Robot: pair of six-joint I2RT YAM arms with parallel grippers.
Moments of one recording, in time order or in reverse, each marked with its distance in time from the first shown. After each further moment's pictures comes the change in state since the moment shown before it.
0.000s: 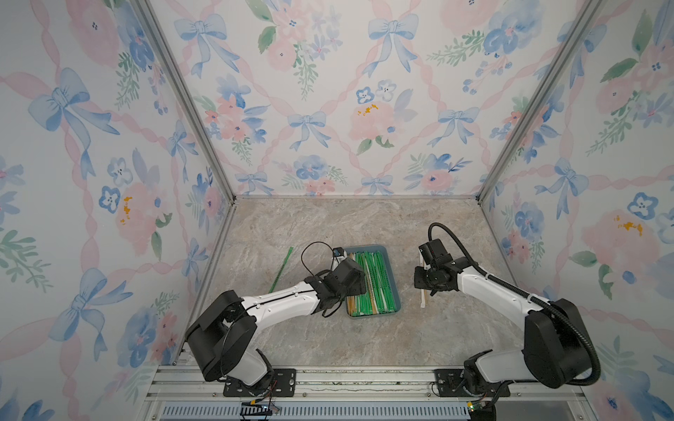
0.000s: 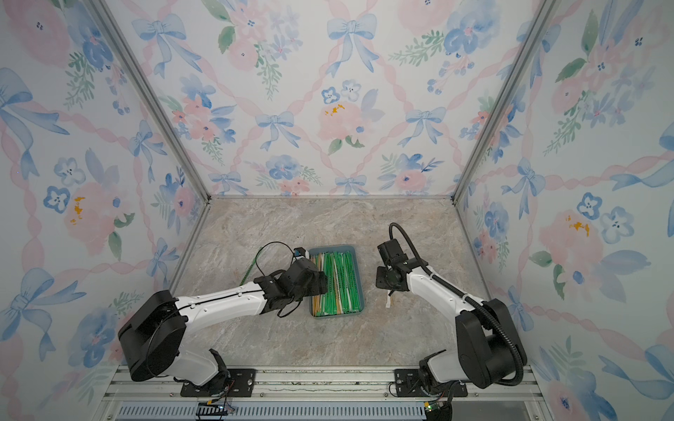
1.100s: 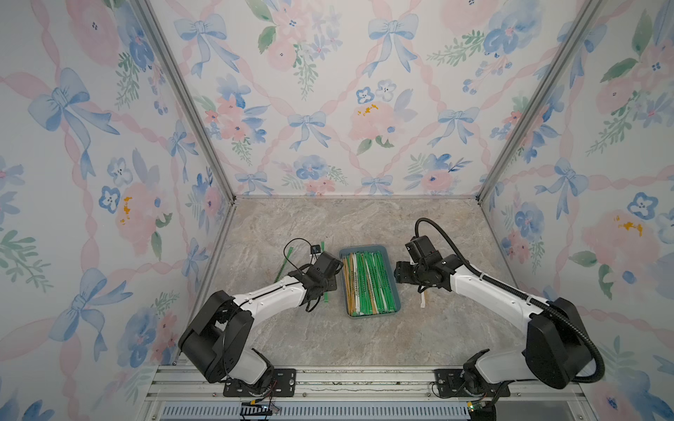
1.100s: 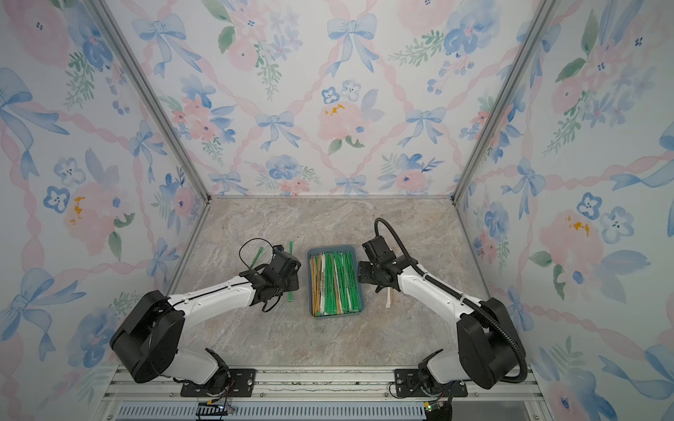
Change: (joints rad) left arm 0.177 -0.008 -0.022 -0.103 -0.021 0.132; right arm 0.122 -0.021 0.076 0.029 -0.033 0.076
